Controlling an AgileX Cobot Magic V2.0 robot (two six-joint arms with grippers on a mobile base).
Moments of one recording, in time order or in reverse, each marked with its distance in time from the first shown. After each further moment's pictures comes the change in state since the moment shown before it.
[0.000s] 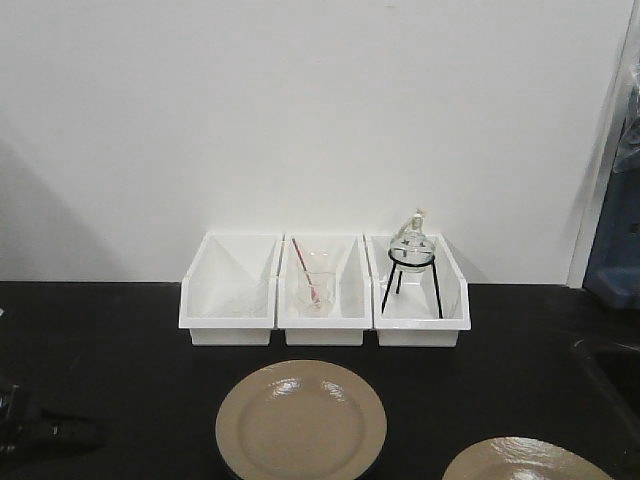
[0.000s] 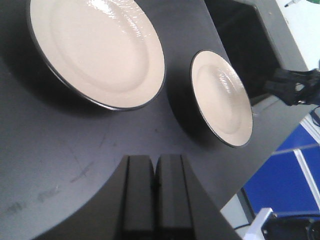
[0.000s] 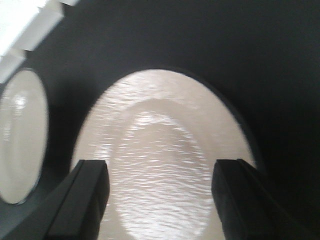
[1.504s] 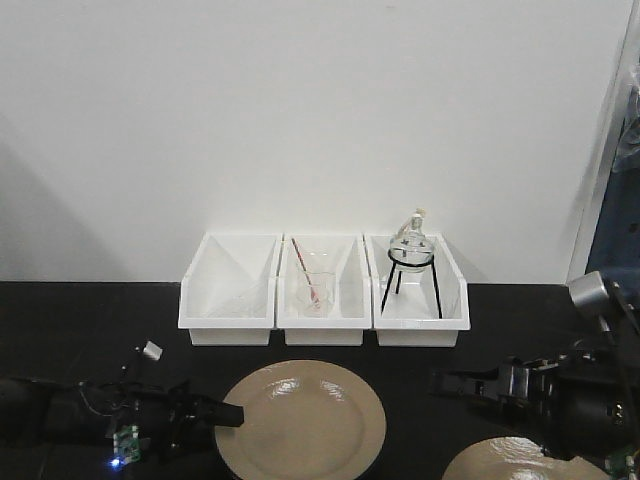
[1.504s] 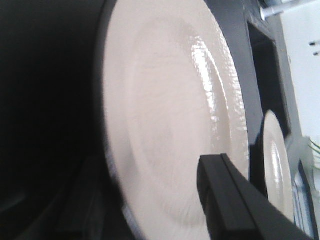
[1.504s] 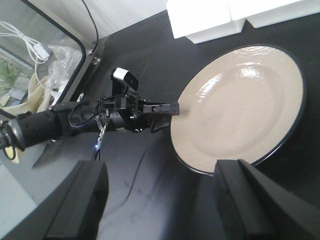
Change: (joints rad) left arm -0.217 0.829 -0.419 -0.339 -0.161 0.157; right arm 0.569 -0.243 0.002 0.407 -0.019 -0.239
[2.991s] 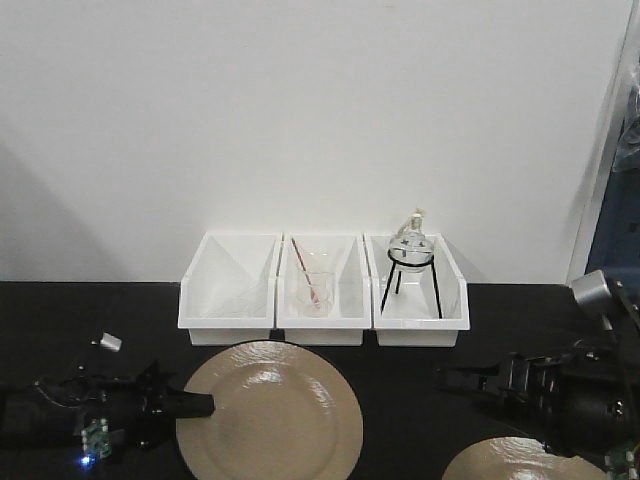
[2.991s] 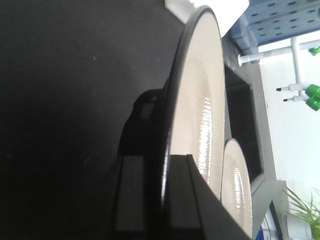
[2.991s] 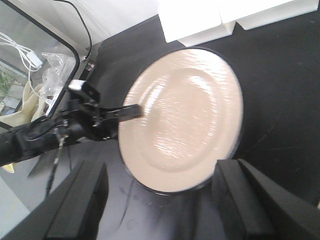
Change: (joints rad) left arm 0.008 -0.173 0.181 -0.144 -0.060 -0.036; right arm 0.000 0.000 0.000 -0.003 -0.039 0.025
